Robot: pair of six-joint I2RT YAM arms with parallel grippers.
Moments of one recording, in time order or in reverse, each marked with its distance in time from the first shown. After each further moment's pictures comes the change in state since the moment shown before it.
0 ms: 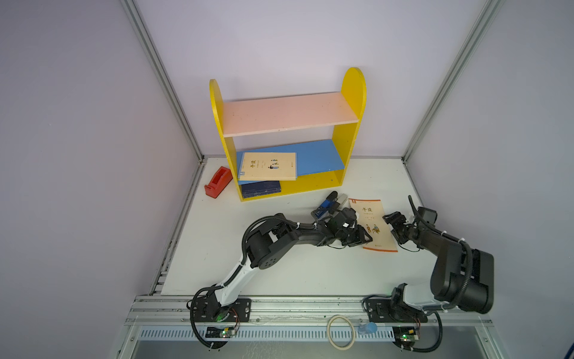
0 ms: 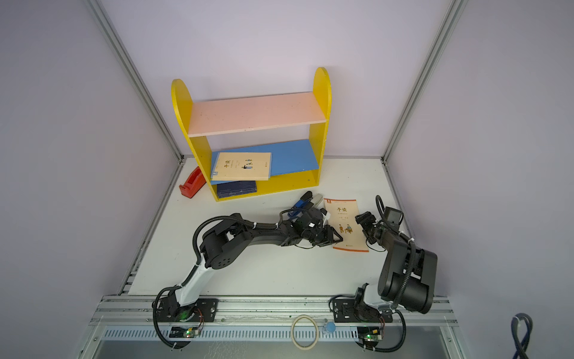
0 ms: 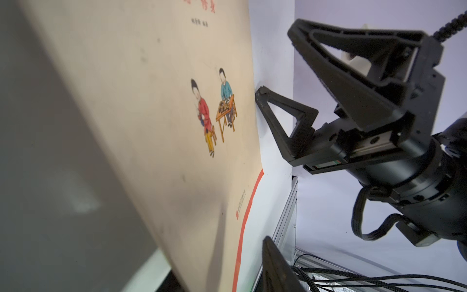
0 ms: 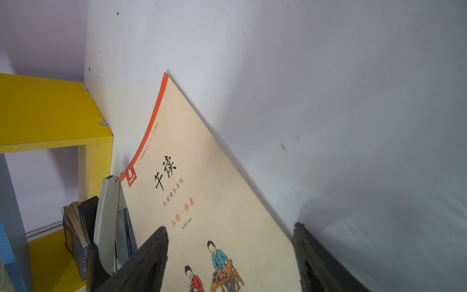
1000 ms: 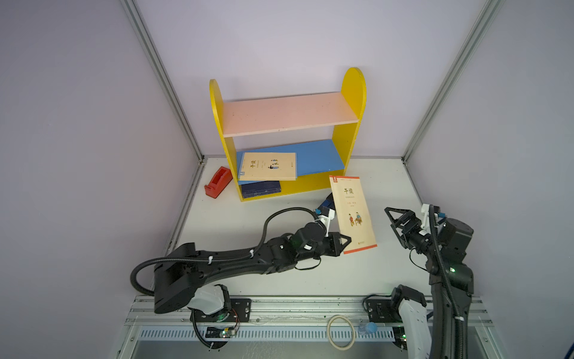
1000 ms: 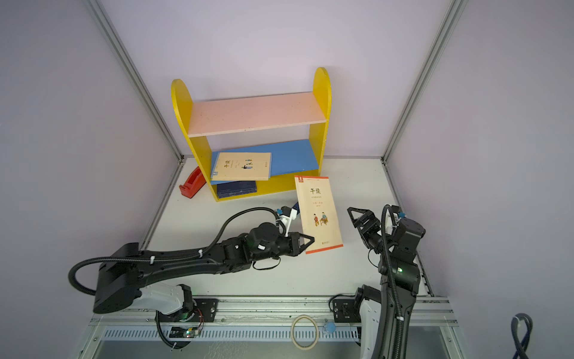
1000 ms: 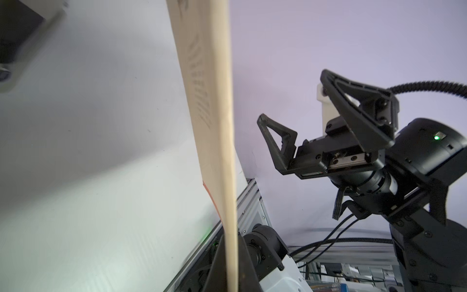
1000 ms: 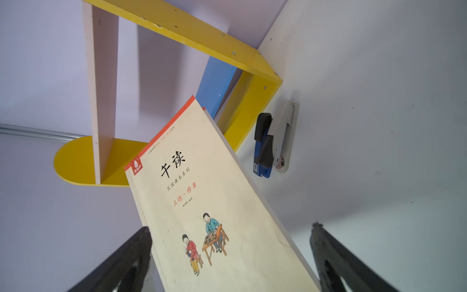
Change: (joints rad) left arm -0.150 -0.950 -0.660 0.004 -0.455 0.085; right arm 0.005 -0.915 0.132 -0.542 -0.395 0.167
